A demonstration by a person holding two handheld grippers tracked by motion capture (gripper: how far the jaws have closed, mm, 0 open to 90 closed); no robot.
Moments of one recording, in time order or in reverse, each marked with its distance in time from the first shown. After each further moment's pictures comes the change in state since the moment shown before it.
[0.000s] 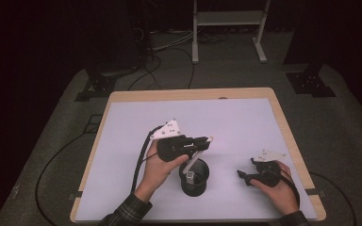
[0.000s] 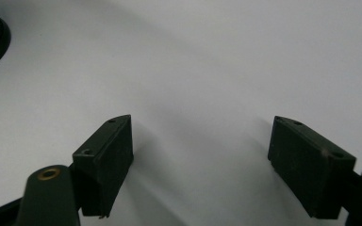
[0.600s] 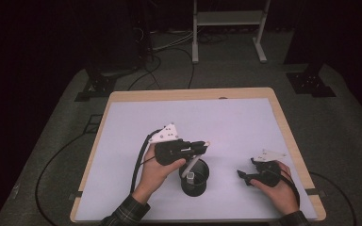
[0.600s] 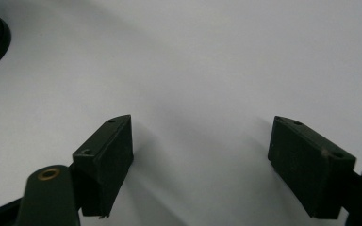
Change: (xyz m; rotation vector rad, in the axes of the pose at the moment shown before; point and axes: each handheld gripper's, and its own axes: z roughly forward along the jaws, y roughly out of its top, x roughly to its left) left arm -0.003 -0.010 -0.006 0.036 0.005 -0.004; right arm 0.000 0.000 0.000 0.000 0.001 0.001
